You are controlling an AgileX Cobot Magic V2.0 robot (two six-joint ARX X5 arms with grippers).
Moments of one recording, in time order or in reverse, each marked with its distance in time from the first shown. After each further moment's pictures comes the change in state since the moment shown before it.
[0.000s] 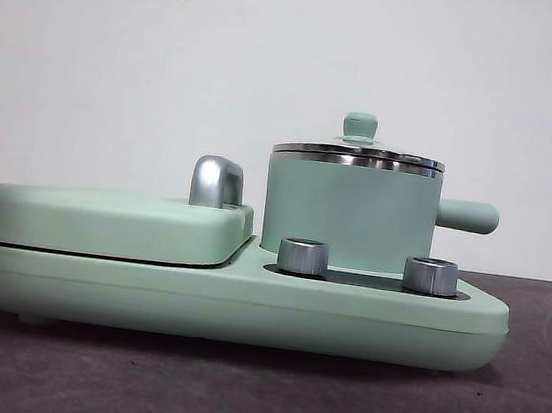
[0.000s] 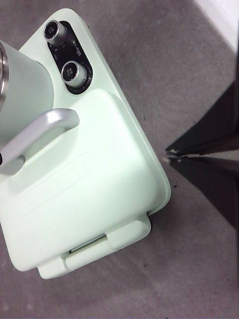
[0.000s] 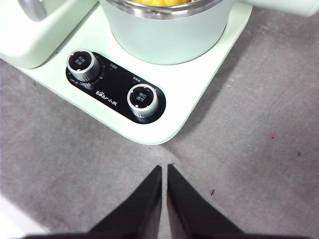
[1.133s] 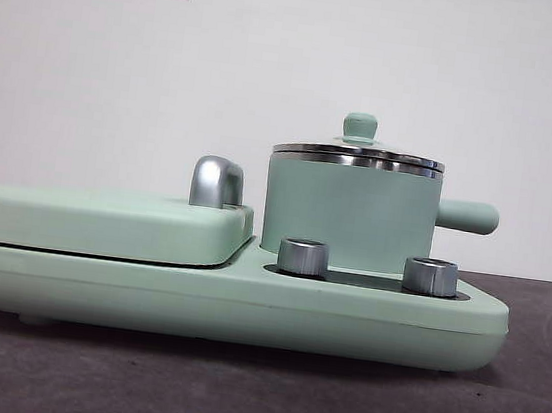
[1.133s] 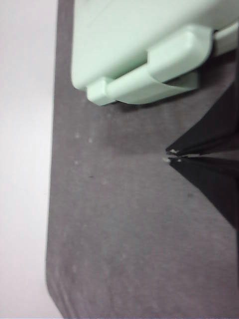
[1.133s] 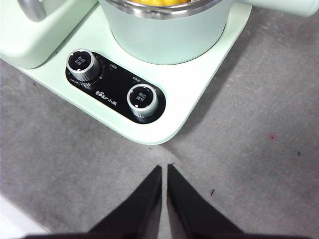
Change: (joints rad) left arm 0.578 -0.565 -0.785 0.743 -0.001 0.066; right arm 0.000 0.000 0.000 0.000 0.000 0.000
